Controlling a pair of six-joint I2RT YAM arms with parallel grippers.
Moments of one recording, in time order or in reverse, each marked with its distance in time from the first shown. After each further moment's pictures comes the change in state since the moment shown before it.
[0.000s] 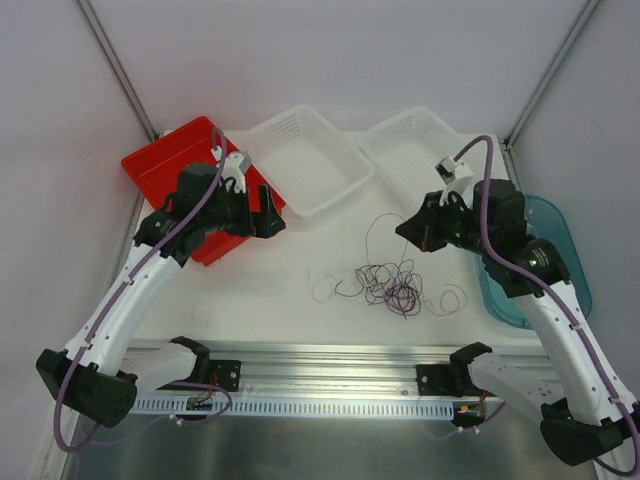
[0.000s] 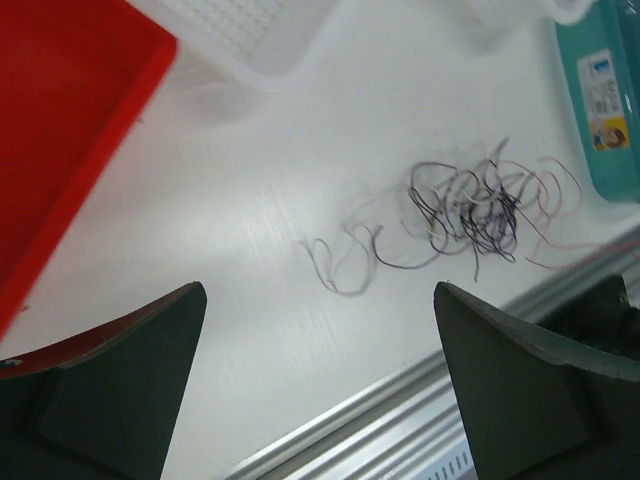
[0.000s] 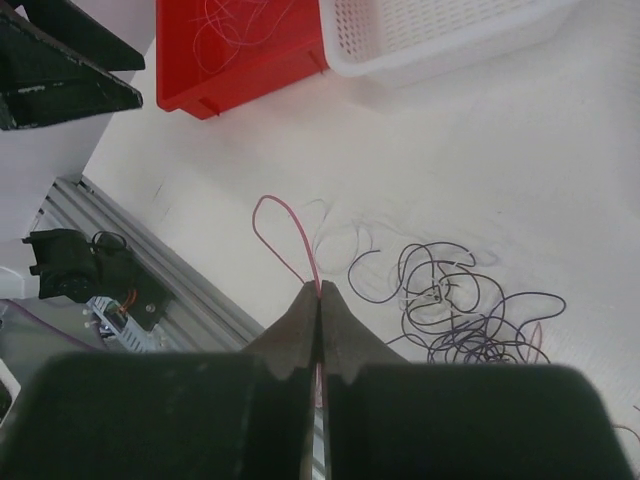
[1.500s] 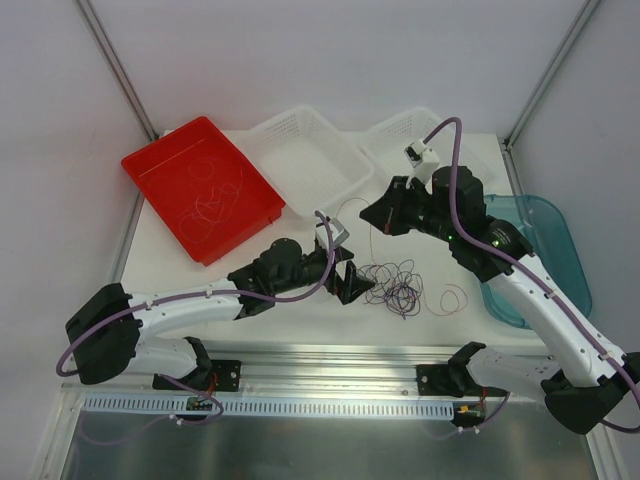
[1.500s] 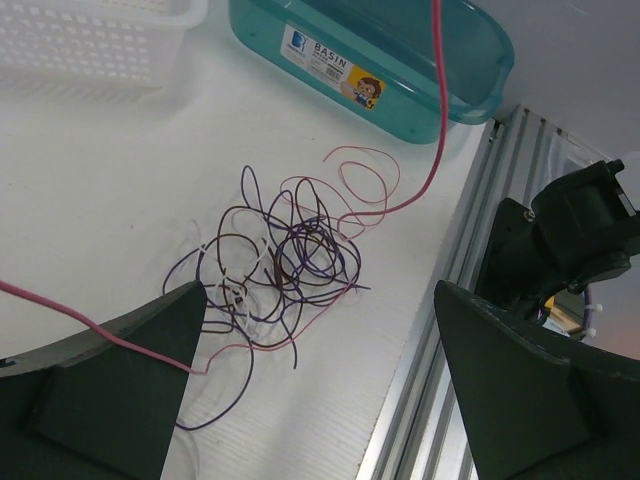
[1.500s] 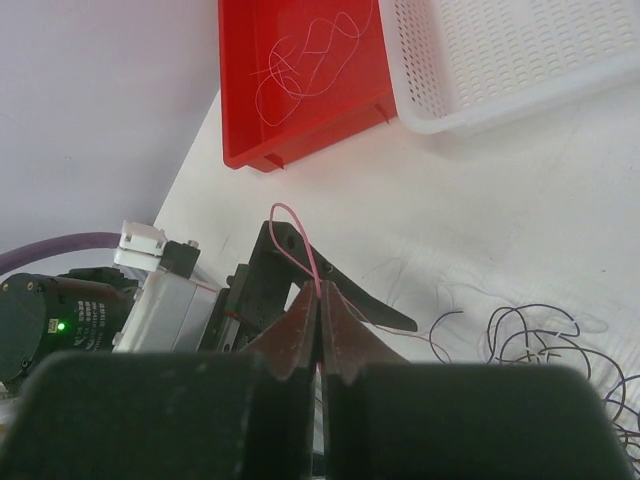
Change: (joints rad) left arm -0.660 0.159 -0.510 1.141 -0.103 0.044; right arm 0.243 0.175 0.051 0.217 0.170 0.248
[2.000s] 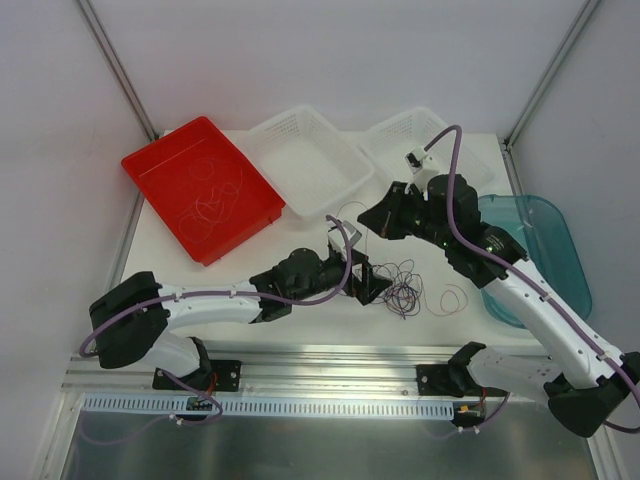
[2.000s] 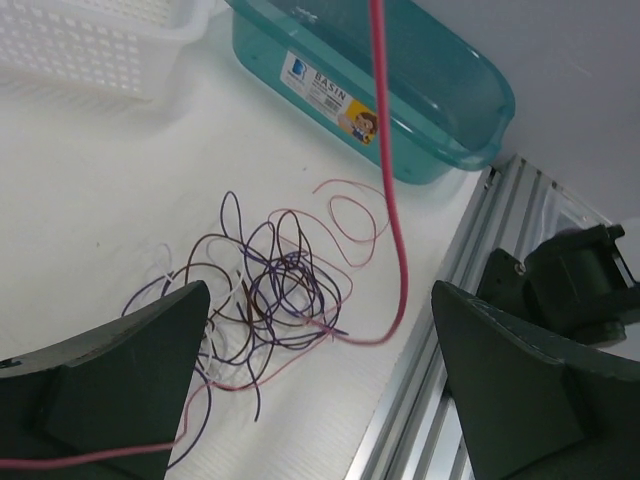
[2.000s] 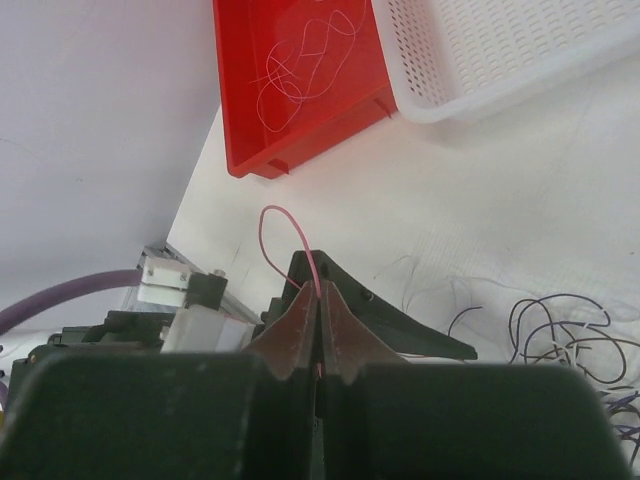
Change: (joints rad) left arm -0.086 0.135 0.022 0.150 -0.133 -0.086; right arm 0.015 -0.017 -0.068 0.062 0.035 0.080
